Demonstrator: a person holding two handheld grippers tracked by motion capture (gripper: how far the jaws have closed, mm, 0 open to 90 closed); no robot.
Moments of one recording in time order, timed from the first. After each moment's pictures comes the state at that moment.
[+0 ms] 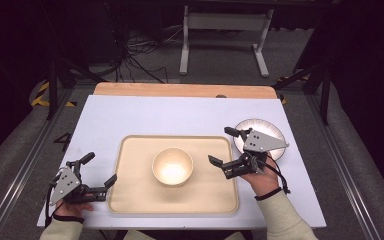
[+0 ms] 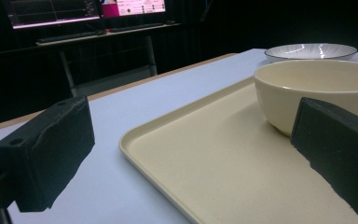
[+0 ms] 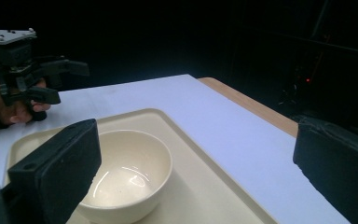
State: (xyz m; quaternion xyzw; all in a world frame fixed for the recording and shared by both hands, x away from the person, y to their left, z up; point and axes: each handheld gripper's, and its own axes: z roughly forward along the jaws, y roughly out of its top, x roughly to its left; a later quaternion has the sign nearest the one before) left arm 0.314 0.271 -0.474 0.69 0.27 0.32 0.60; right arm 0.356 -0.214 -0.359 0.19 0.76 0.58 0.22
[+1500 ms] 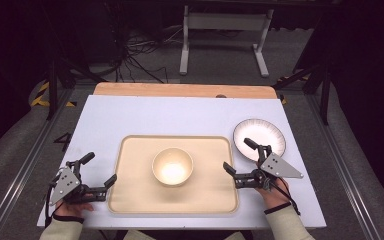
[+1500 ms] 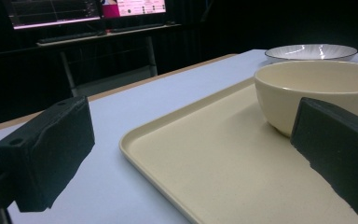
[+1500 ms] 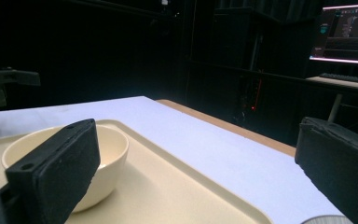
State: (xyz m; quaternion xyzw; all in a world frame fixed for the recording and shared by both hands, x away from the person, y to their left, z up) left arm 0.314 0.271 -0.474 0.69 0.27 0.32 0.60; right arm 0.334 -0.253 -0.420 0.23 0.67 0.63 0.31
